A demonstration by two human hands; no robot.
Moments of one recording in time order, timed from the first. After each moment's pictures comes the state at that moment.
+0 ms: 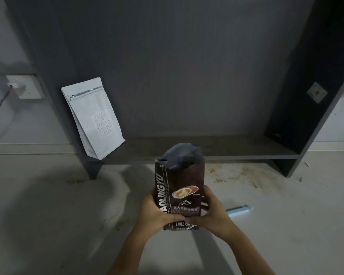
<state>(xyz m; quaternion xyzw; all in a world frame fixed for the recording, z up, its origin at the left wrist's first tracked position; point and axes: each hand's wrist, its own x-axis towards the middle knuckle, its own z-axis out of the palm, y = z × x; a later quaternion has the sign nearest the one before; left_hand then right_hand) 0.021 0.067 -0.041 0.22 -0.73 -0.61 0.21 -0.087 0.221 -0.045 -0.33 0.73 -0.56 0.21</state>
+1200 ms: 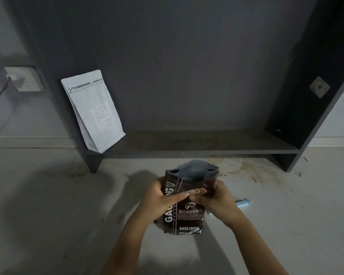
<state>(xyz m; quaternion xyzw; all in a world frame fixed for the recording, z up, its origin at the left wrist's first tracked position) 0.021 0.070 -0.004 0.13 -0.76 -0.61 0.16 -0.083 0.224 -0.007 -0.32 0.66 -0.64 0.22</state>
